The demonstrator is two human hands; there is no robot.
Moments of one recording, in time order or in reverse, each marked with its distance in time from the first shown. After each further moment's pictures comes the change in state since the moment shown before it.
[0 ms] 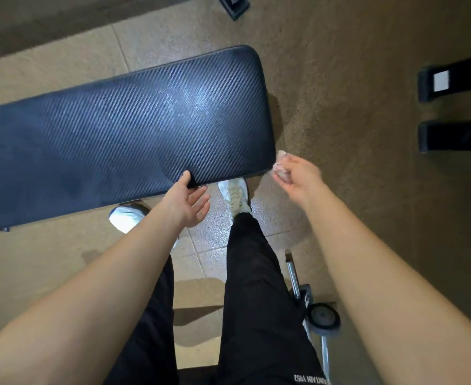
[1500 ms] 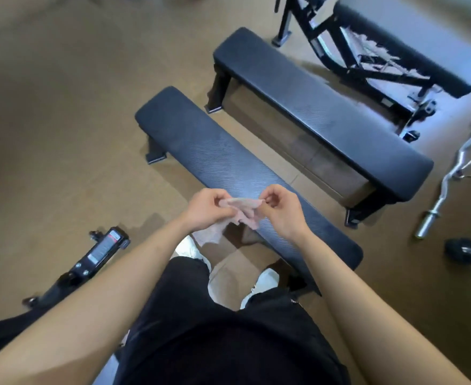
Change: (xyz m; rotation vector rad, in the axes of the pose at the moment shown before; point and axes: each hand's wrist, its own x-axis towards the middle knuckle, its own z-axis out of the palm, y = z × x) left_hand -0.279 -0.042 -0.416 0.227 0.089 1.181; right_hand -0.474 0.158 0.235 -1.499 -0.934 -1.071
